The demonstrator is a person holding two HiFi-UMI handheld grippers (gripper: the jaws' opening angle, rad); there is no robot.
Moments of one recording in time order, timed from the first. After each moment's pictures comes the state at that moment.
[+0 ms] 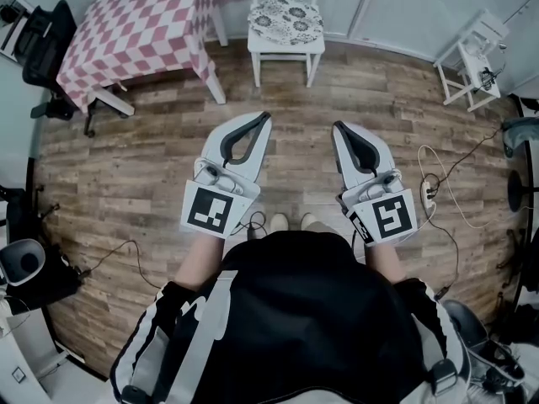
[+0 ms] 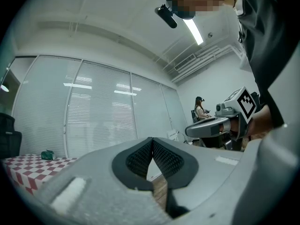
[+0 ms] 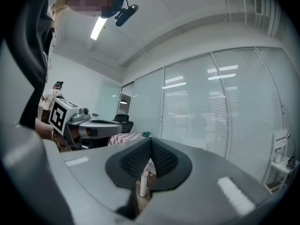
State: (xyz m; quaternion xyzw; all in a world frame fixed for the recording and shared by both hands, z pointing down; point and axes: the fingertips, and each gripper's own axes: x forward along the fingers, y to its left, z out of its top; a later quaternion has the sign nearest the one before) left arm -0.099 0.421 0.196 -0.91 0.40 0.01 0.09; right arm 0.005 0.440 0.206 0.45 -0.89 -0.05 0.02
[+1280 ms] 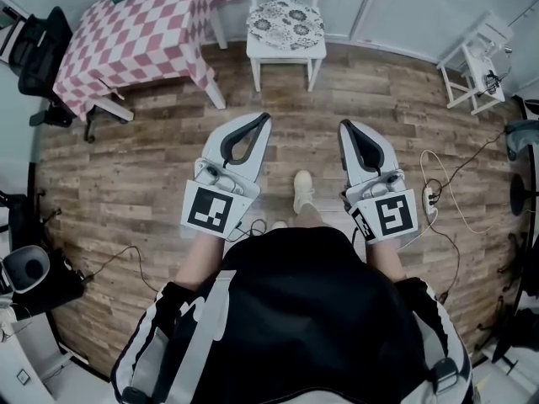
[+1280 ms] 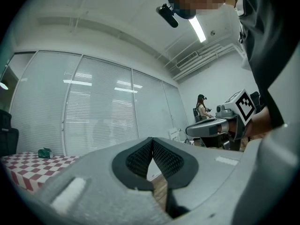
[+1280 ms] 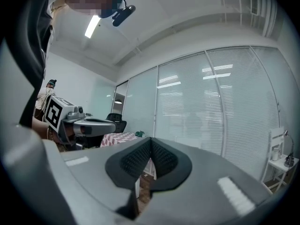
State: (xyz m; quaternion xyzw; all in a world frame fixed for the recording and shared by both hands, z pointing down) left arm -0.091 0.363 0.208 -0.91 0.40 0.00 0.08; right arm 0.028 0.376 0.218 0.48 -0.88 -0.04 0.01
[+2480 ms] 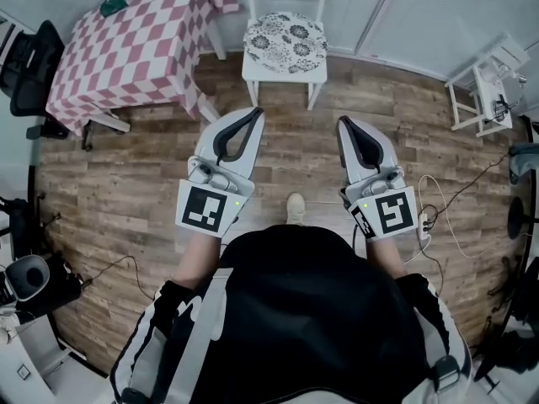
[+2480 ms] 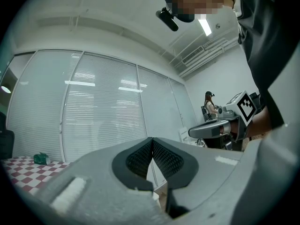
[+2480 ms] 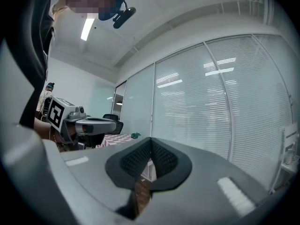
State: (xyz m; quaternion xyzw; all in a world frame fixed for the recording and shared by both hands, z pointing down) left arm -0.061 0.193 0.197 -0.90 0.43 0.00 0.08; right arm 0.064 0.202 0.213 0.45 -0.89 -0.04 0.00
